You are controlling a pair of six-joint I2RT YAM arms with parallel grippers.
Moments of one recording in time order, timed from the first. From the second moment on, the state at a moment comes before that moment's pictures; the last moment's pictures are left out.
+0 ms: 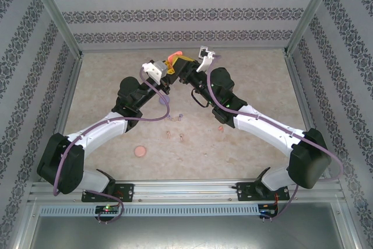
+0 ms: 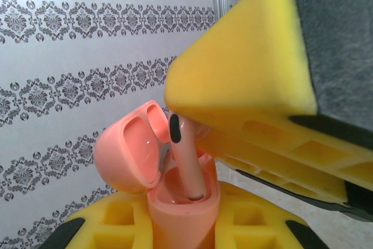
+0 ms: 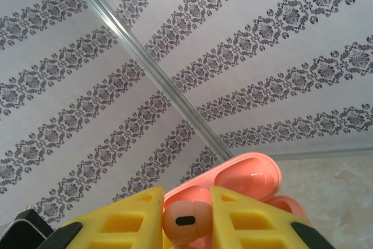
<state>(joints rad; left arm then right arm) -0.49 1.40 0.86 0.76 0.27 0.07 0.74 1.44 1.10 0.49 0.04 0.70</state>
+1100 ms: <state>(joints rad) -0.49 1.40 0.86 0.75 0.24 0.05 0.76 1.50 1.08 0.62 0.08 0.69</state>
